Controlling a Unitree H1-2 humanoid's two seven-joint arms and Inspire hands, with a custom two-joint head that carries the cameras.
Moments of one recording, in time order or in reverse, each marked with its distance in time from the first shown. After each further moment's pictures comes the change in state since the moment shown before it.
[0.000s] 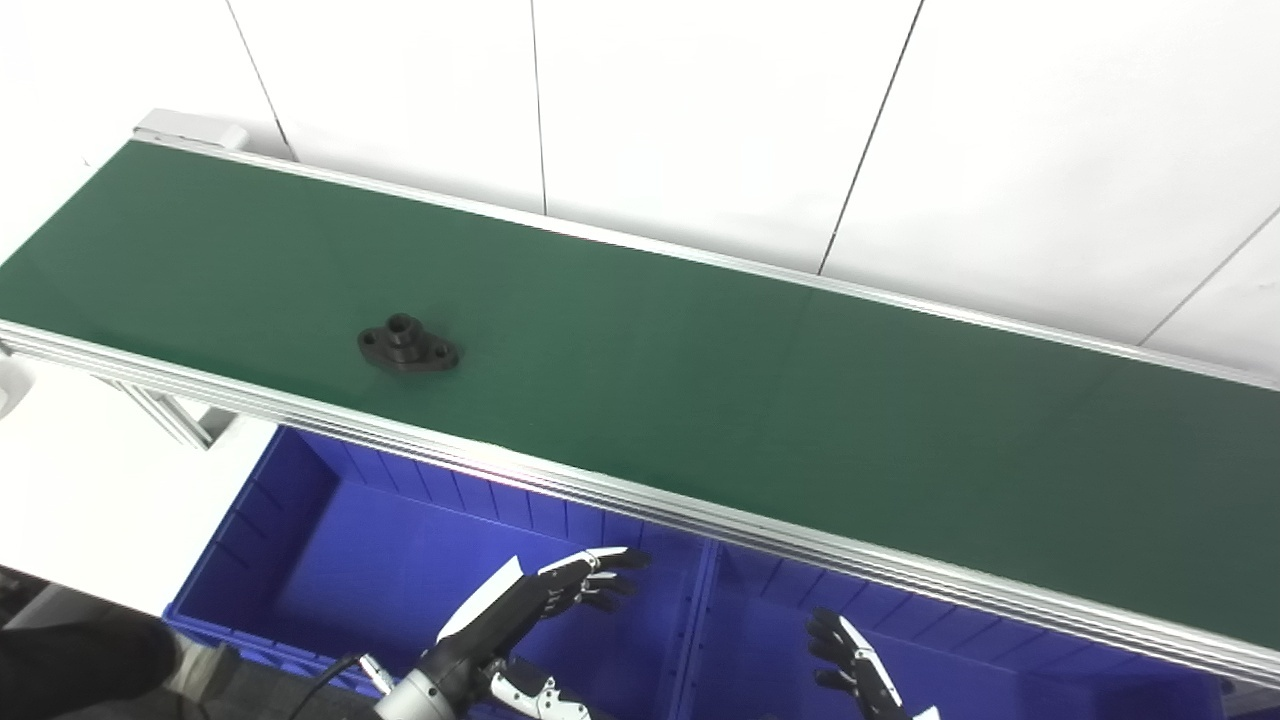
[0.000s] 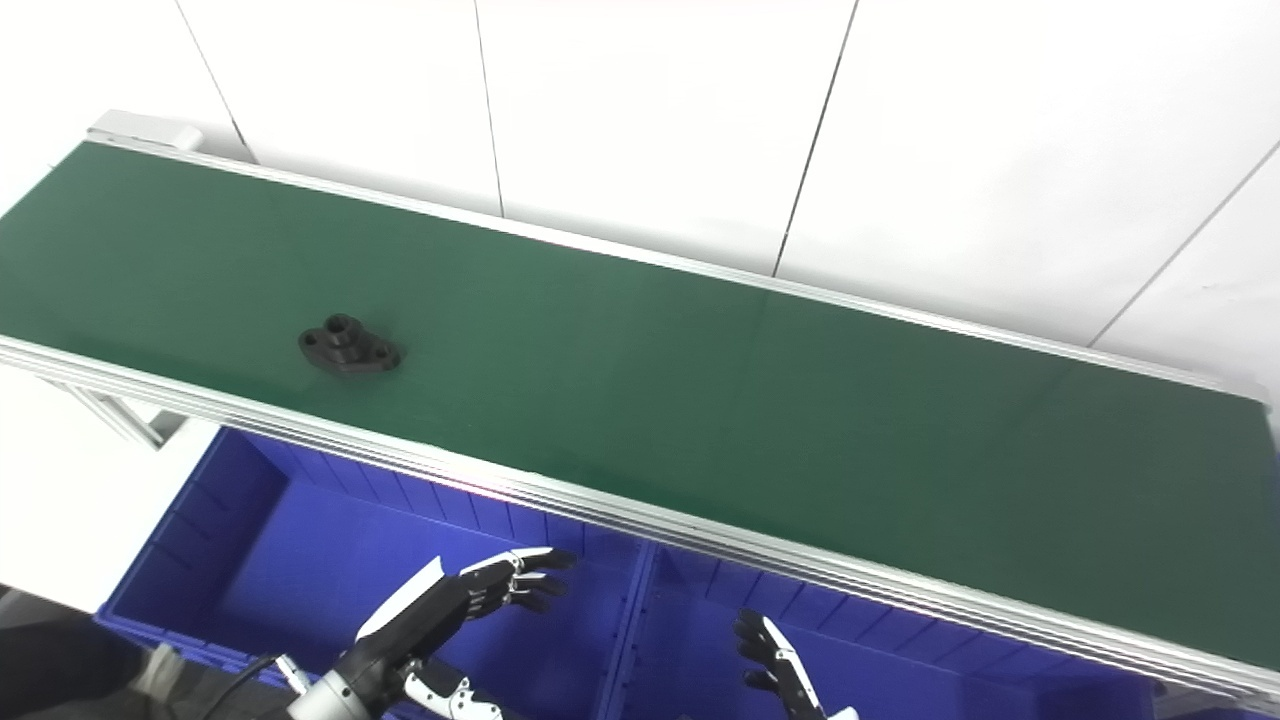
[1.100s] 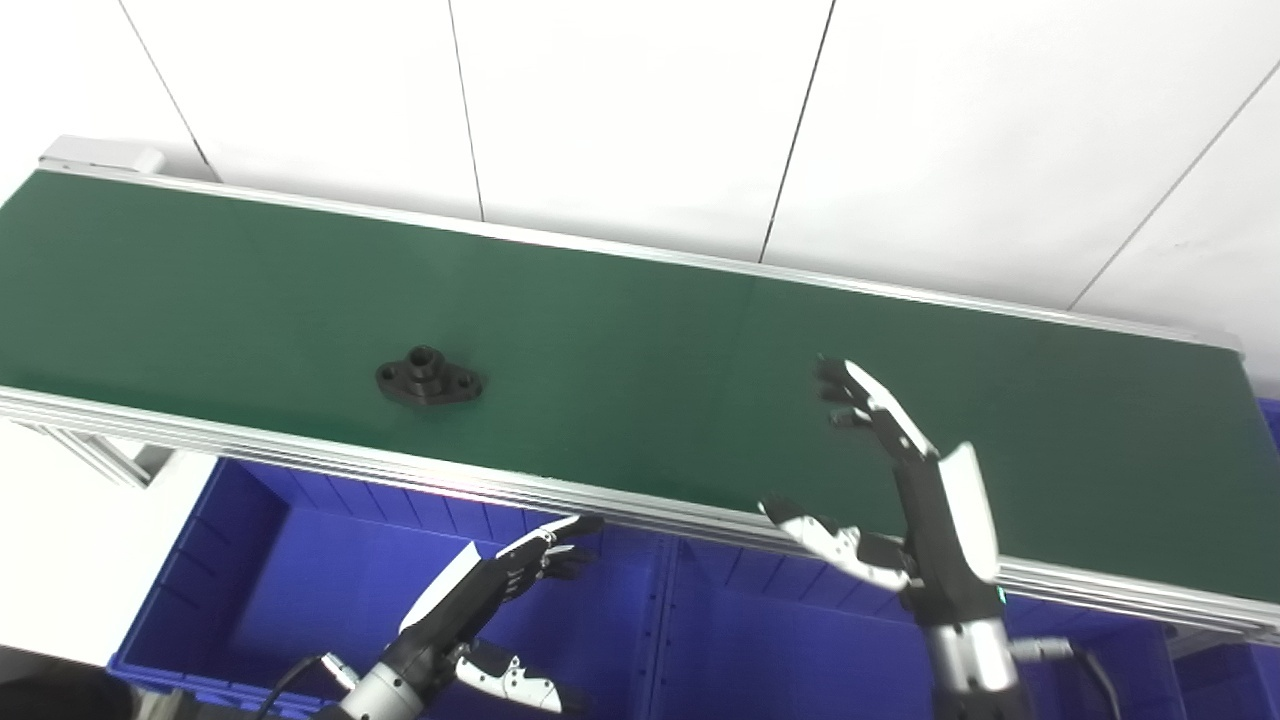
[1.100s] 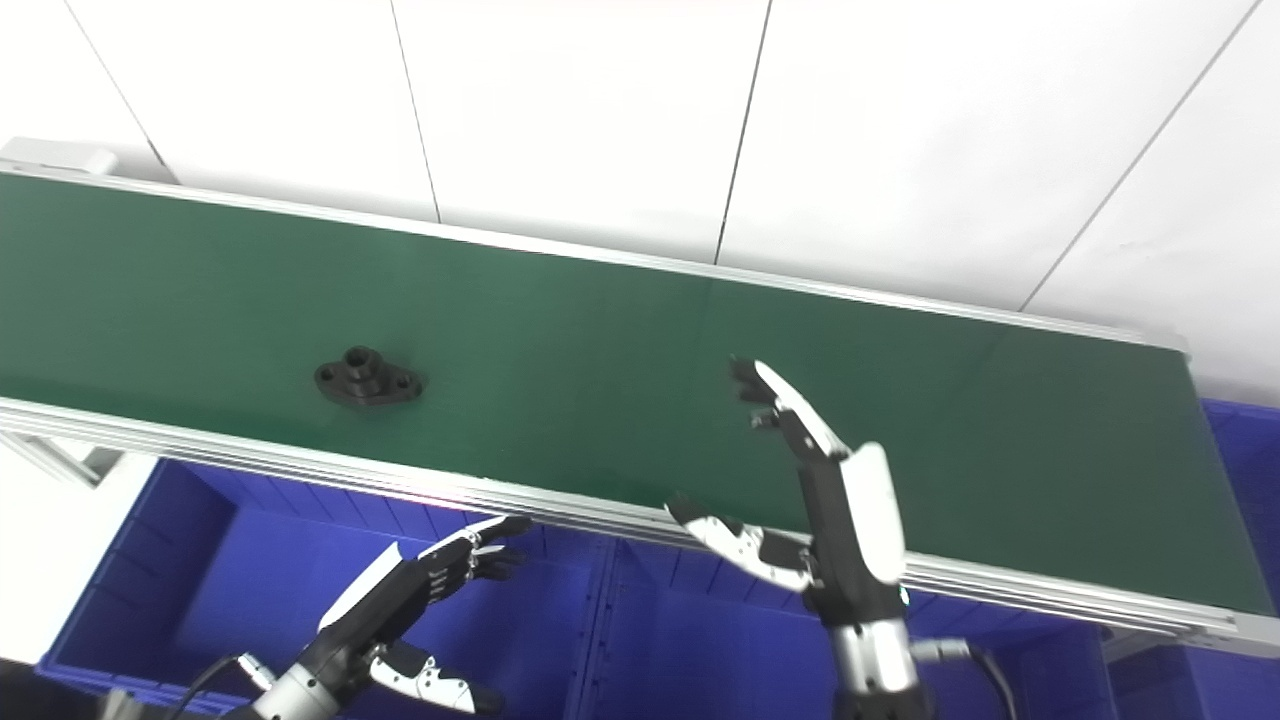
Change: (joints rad) left arm -0.056 0.029 0.020 0.030 -0.047 0.000 -0.019; right arm -0.379 0.047 -0.100 -0.250 -0.136 0.133 0.150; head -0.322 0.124
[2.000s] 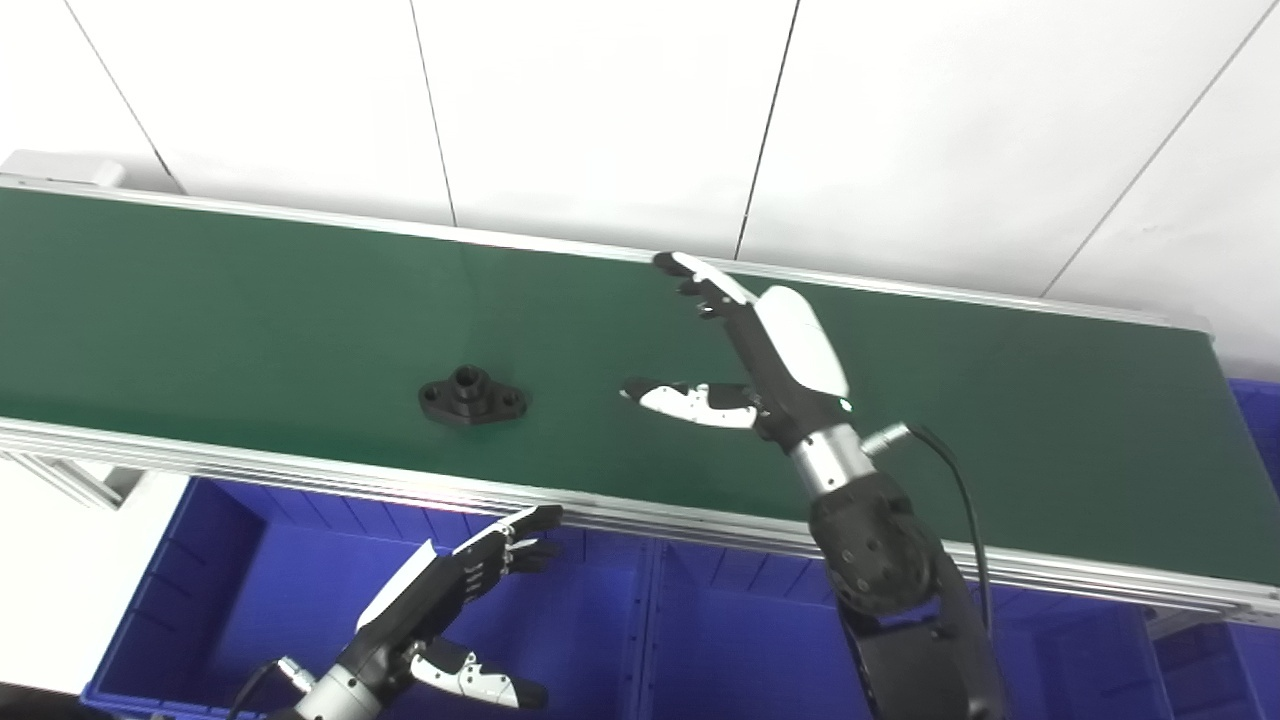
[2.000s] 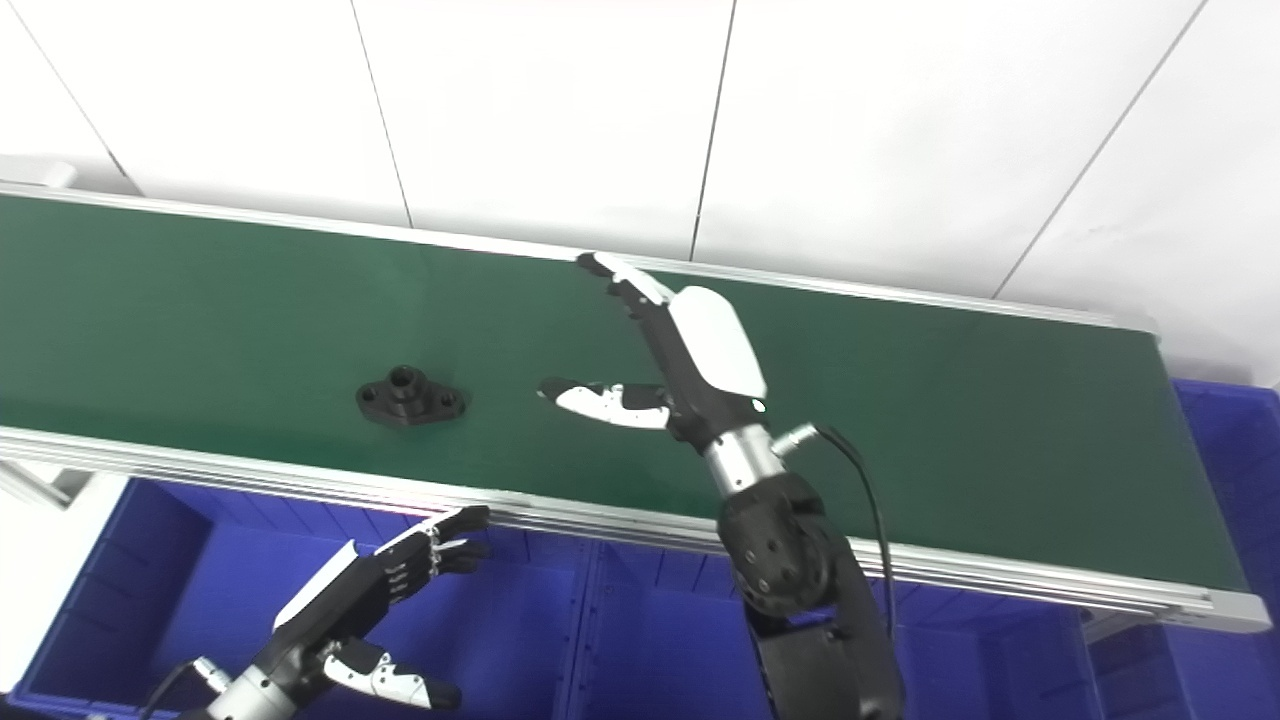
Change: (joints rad) left arm 0.013 -0.046 0.160 0.001 -0.079 0.000 -0.210; right arm -0.346 0.105 0.121 0.229 -0.143 0.237 0.145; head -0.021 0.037
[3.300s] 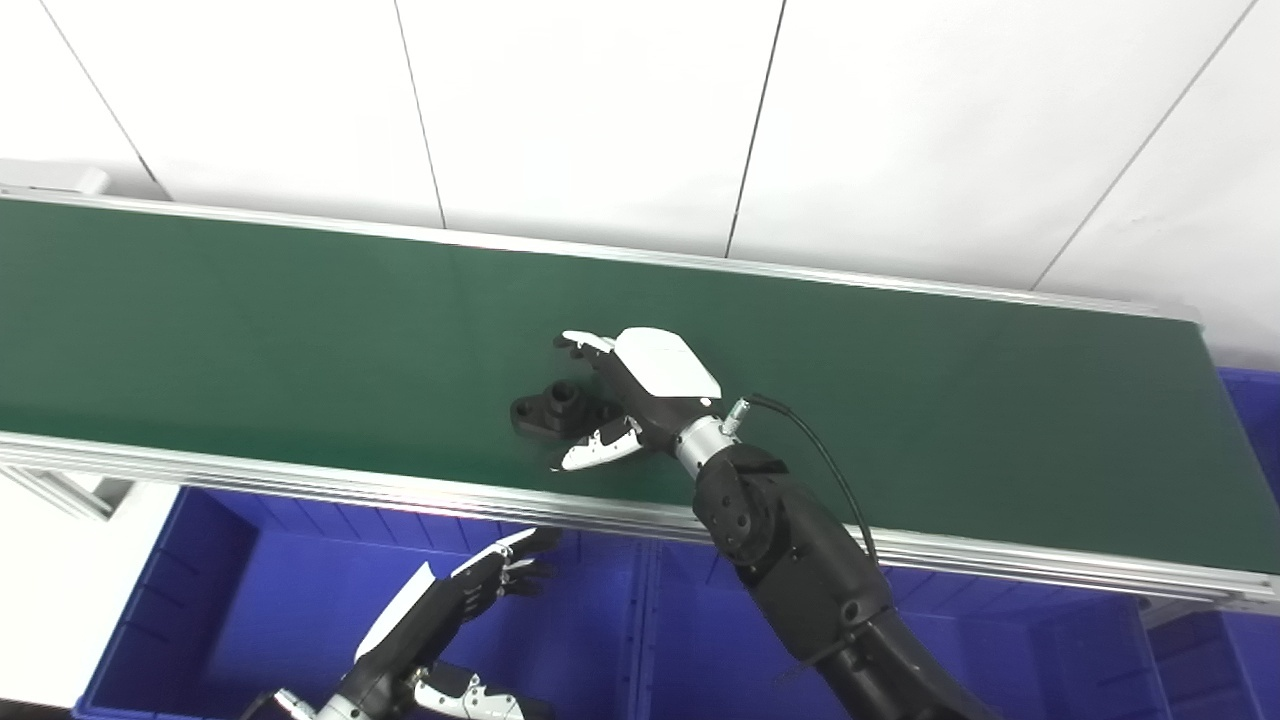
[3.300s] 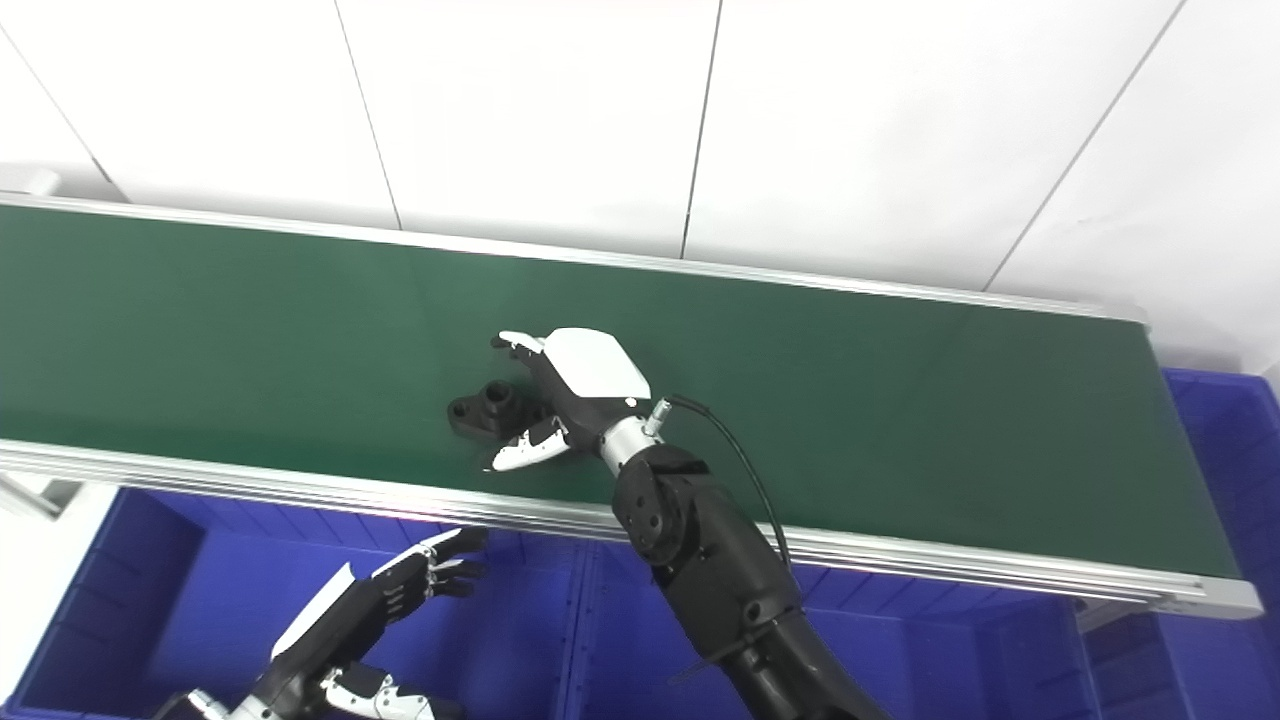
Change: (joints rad) left arm 0.043 -0.011 -0.045 -0.035 0.090 0.000 0.106; right arm -0.200 0.066 0.234 0.511 -0.120 0.046 -0.116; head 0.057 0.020
